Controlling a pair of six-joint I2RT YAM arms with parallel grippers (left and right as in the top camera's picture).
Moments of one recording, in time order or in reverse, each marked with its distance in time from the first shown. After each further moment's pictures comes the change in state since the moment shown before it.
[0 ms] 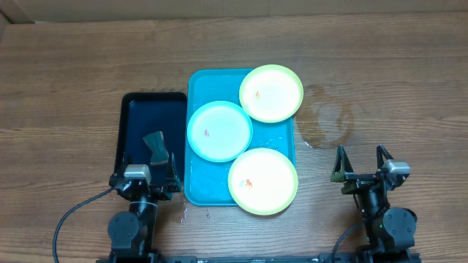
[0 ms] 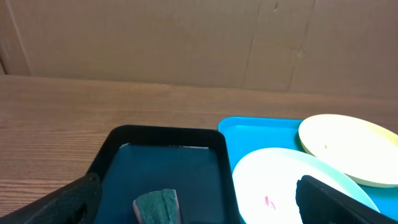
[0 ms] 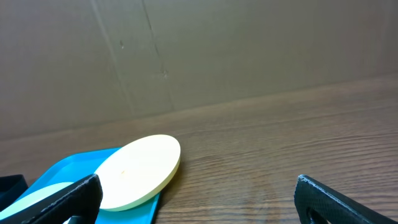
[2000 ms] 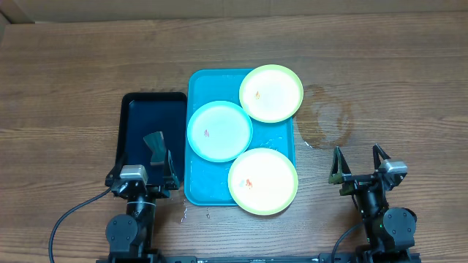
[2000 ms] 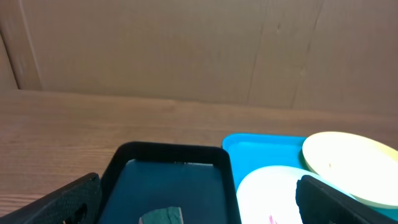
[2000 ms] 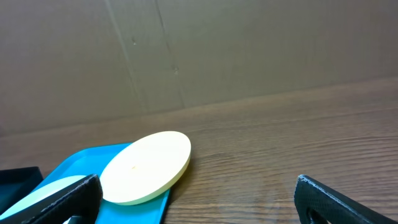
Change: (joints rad) left arm 0.000 0.000 0.015 0.048 -0.028 0.000; right arm 0.000 0.000 0.000 -0.001 -0.048 0.001
